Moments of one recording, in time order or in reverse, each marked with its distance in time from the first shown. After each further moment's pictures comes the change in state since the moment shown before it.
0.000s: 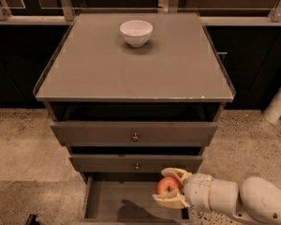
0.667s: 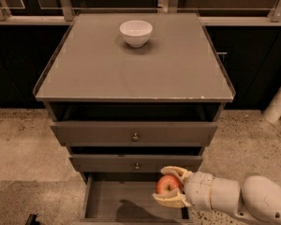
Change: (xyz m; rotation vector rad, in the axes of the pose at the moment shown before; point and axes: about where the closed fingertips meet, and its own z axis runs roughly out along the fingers) arm -0.010 0.001 -0.004 -0.007 -0.022 -0.035
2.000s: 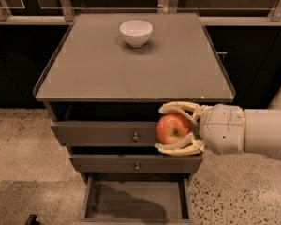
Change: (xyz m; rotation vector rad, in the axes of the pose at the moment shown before) arm -0.240 -0.015 -0.089 -0.058 -0.169 -0.490
